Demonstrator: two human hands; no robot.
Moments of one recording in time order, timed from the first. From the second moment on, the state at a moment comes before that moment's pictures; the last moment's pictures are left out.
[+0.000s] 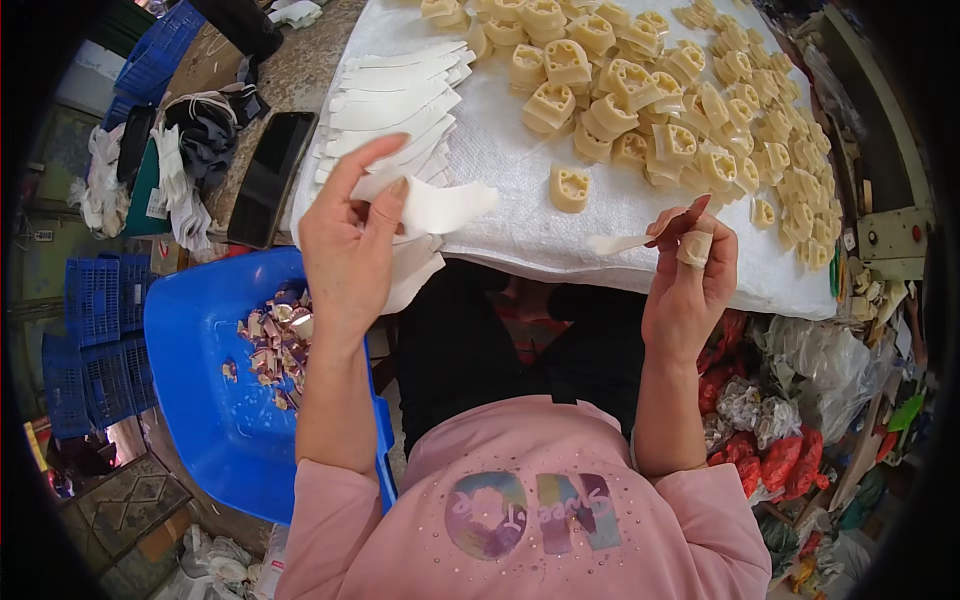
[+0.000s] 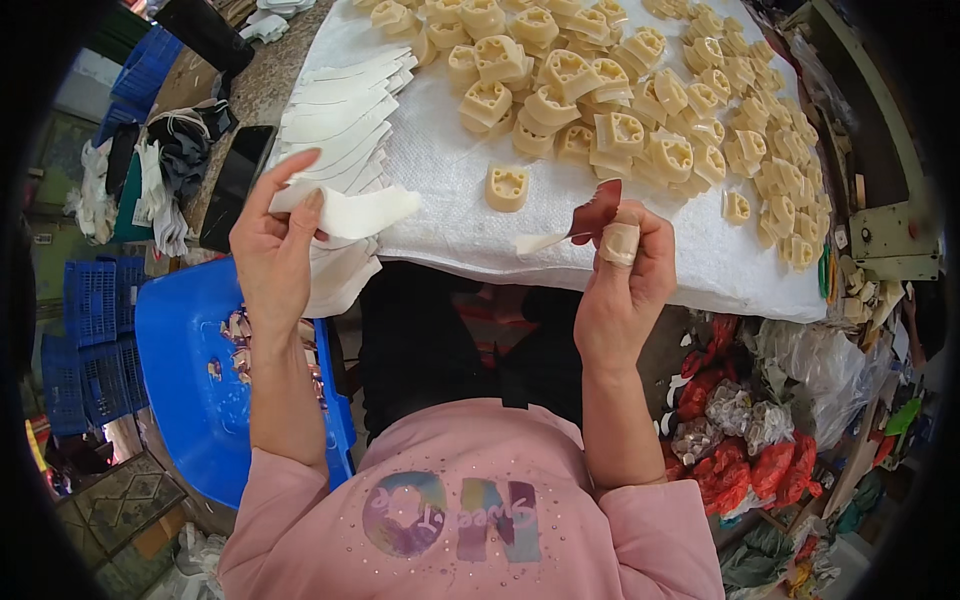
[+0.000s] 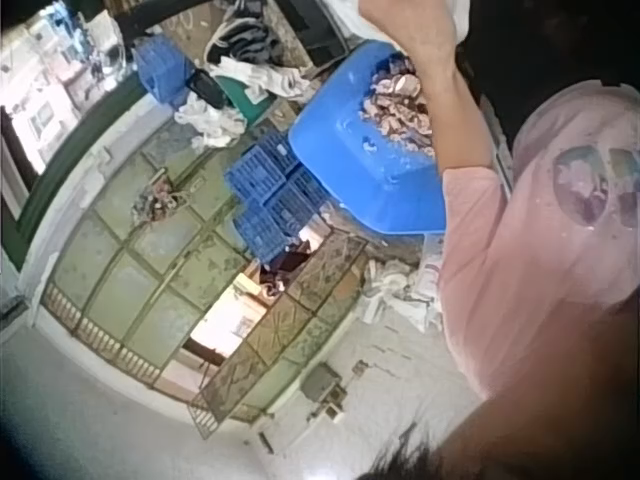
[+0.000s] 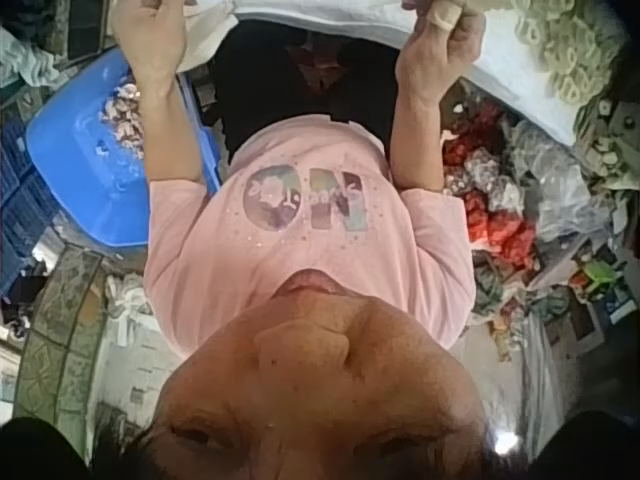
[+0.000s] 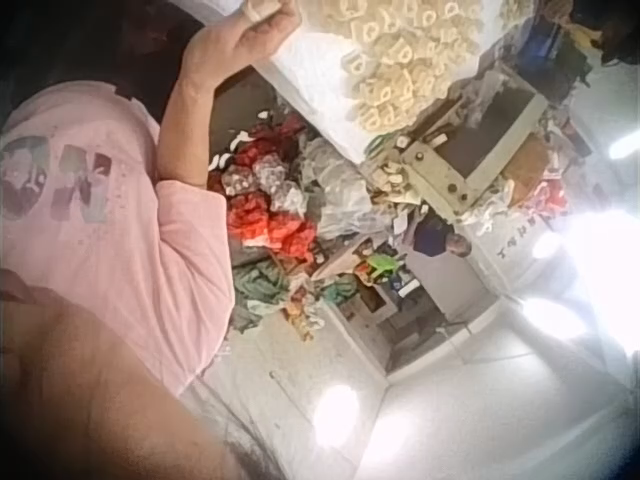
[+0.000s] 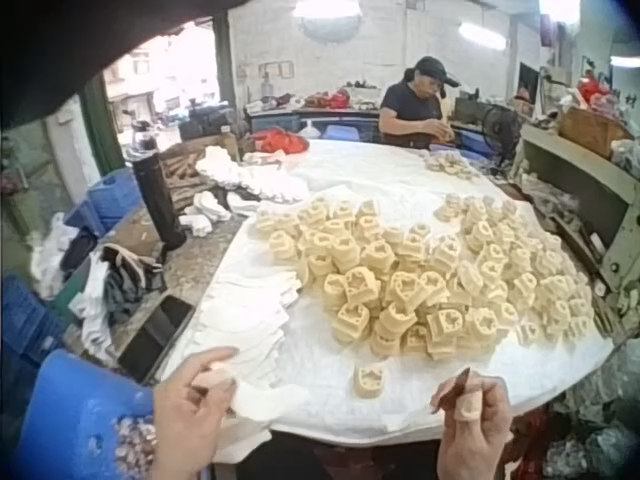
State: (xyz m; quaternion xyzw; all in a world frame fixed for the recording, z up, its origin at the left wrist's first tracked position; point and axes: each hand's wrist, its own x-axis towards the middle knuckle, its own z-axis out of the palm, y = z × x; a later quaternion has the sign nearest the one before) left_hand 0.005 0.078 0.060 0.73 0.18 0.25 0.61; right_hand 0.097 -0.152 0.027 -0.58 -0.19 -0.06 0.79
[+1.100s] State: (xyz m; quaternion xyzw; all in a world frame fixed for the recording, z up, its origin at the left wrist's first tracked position) left_hand 0.008 -0.004 0.011 0.41 0.17 0.13 0.89; right_hand 0.100 -0.110 0.026 -0.79 -0.36 -0.09 0.49
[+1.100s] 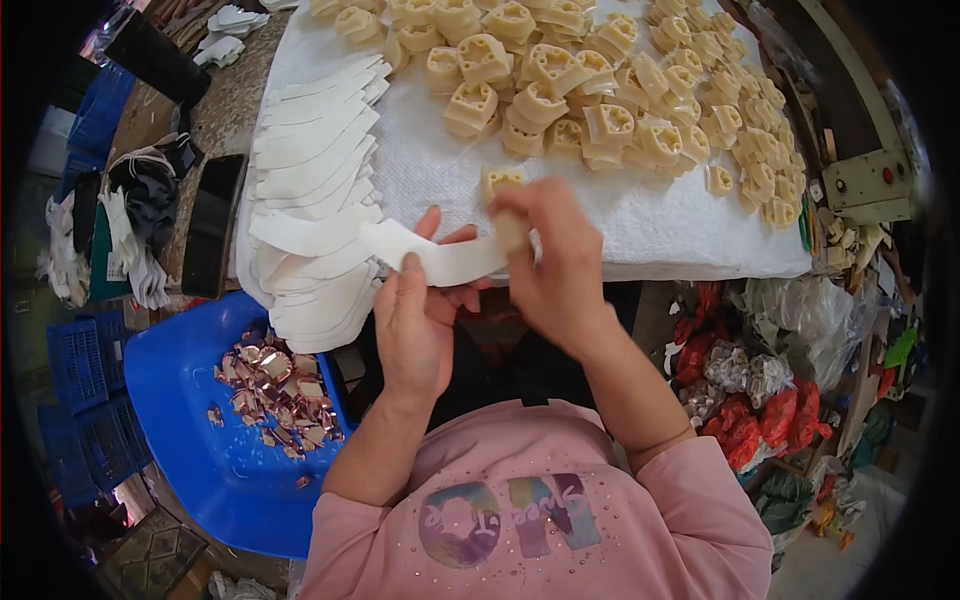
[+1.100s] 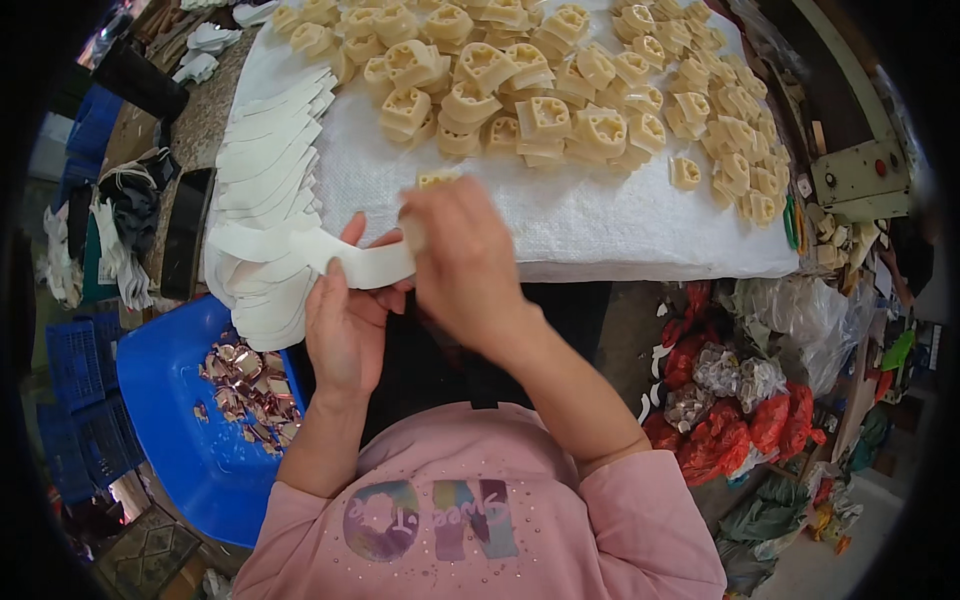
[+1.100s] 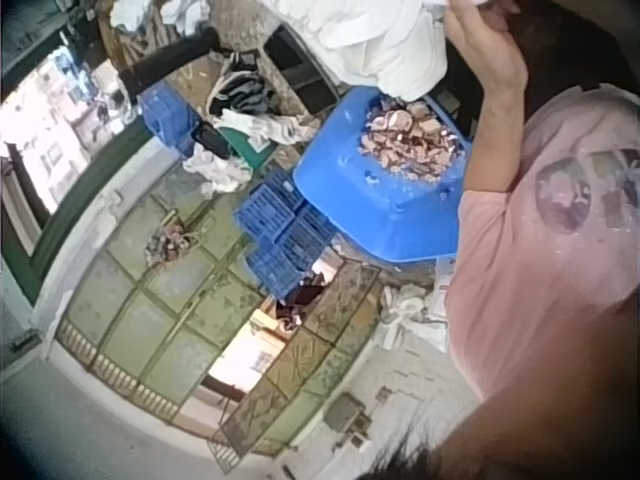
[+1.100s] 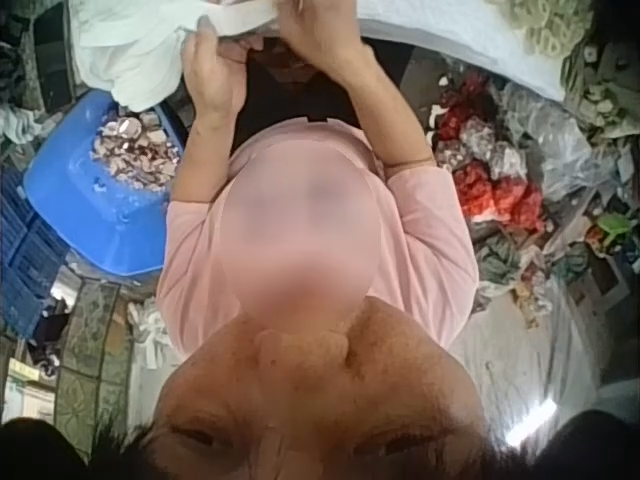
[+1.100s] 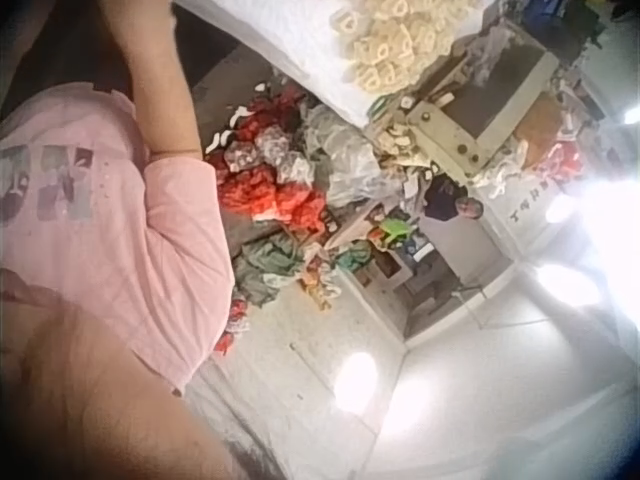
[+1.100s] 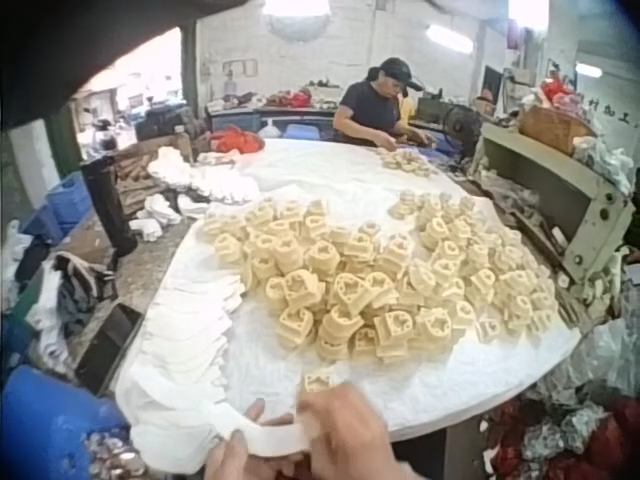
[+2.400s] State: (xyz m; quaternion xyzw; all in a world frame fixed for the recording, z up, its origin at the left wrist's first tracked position) left_hand -0.009 -0.029 0.039 0.43 0.07 0.11 0.89; right_hand 0.074 -0.140 0.024 -0.61 -0.47 -0.19 0.61
